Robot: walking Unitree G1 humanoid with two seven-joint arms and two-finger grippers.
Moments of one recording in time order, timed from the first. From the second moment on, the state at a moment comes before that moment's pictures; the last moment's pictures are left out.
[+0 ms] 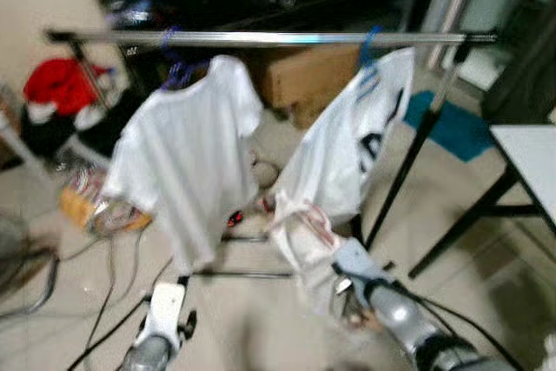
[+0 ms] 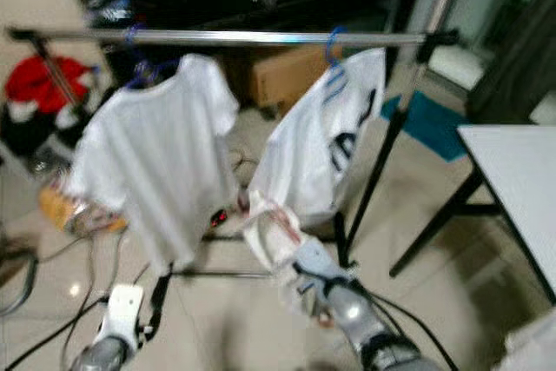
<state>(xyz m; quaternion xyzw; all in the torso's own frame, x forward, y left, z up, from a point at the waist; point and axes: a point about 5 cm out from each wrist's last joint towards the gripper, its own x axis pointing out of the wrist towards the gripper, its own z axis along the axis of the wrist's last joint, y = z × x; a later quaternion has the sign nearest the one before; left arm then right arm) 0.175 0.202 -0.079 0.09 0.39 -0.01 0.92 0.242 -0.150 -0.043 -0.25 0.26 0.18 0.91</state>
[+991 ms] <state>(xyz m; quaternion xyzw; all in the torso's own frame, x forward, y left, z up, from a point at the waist) 0.201 0.168 -0.037 0.19 0.15 -0.25 0.94 0.269 -0.207 0.097 -0.04 0.08 0.56 0.82</state>
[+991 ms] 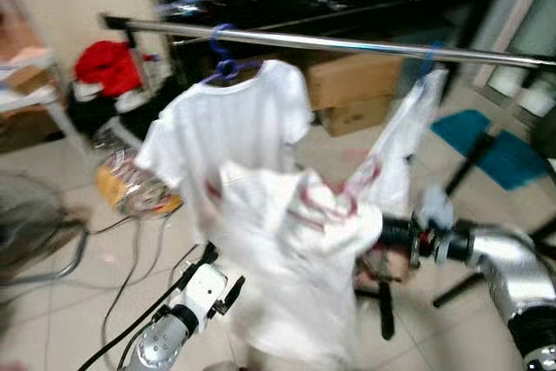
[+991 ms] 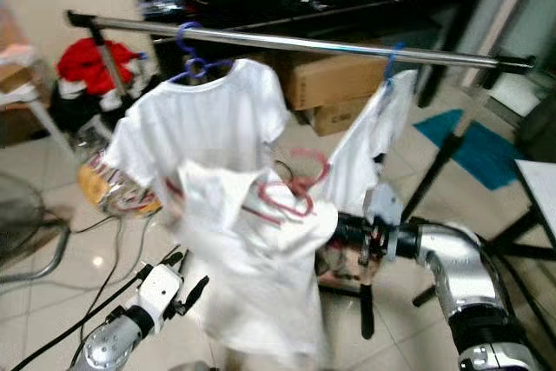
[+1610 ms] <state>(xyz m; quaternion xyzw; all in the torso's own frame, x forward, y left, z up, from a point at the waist) 0.241 0.140 0.027 0.25 -0.09 -0.31 0.91 0.329 -0.219 0.181 0.11 -0.10 0.30 0.94</state>
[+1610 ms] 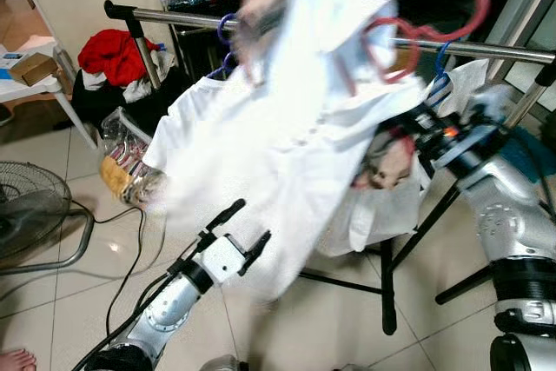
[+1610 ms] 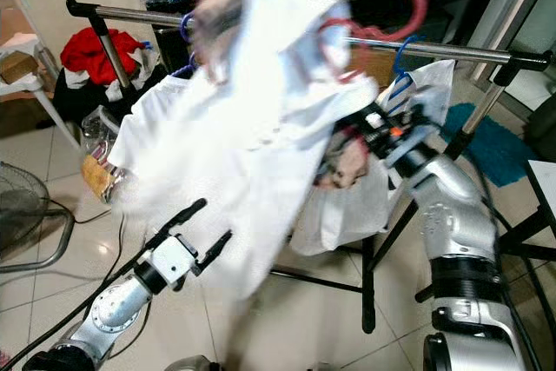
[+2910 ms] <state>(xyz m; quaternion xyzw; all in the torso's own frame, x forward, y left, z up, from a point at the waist) 0.256 0.133 0.093 0.28 -0.21 -0.33 0.87 0.335 -0.144 0.168 -0.02 0.13 0.20 0.97</state>
